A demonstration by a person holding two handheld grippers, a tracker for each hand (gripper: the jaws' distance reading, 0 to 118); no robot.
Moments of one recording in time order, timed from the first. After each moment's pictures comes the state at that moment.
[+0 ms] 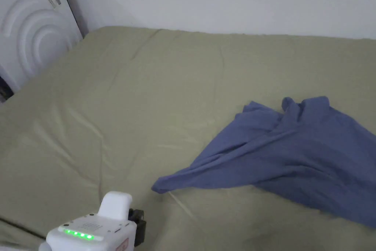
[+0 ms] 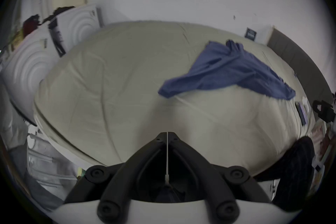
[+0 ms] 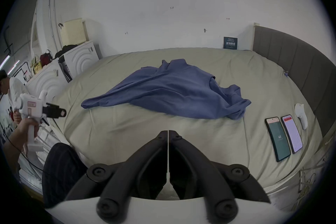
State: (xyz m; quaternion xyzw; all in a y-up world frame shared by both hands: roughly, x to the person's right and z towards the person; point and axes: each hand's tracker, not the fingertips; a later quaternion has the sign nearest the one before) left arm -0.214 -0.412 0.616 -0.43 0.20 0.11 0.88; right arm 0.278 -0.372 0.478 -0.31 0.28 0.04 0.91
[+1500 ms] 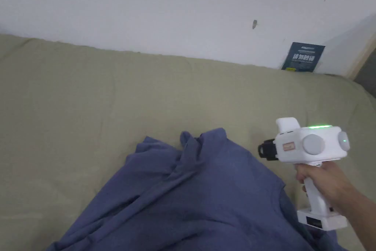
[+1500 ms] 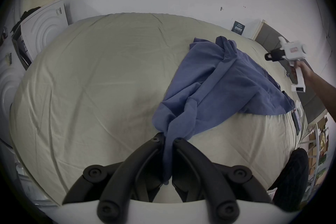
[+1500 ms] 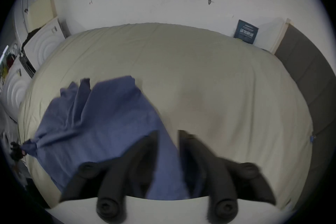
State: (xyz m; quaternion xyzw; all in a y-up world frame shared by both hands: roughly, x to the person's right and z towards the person) left arm -0.221 -0.423 0.488 -0.43 0.12 0.14 0.88; right arm 0.137 -0.403 0.012 -0.43 0.26 0.13 0.85
